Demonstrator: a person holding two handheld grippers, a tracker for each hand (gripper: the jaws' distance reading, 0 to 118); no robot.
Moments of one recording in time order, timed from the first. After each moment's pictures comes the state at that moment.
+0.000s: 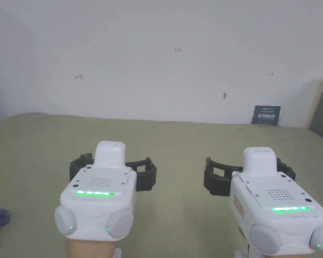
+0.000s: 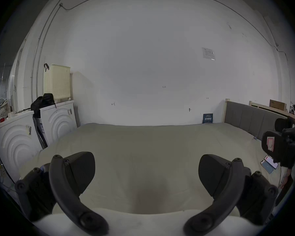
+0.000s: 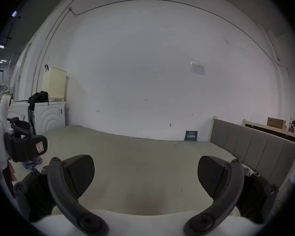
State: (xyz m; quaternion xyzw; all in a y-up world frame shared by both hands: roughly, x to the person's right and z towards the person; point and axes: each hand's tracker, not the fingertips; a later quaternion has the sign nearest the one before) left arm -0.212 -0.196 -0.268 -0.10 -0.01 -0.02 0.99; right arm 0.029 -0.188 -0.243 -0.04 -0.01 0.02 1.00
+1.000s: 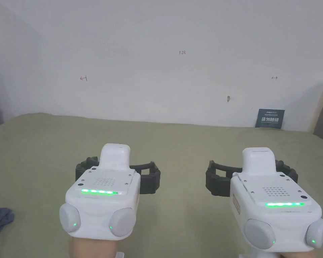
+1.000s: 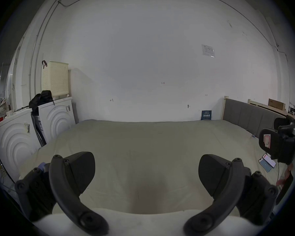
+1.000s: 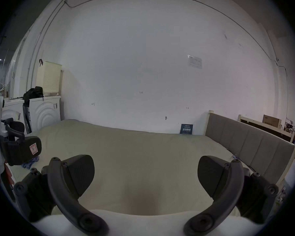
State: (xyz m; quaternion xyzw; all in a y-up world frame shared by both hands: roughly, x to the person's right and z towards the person) left arm -0.214 -0.198 -0.270 -0.12 -0.02 -0.01 0.99; right arm 0.020 -0.185 -0.249 -0.07 -0.04 0.05 1.00
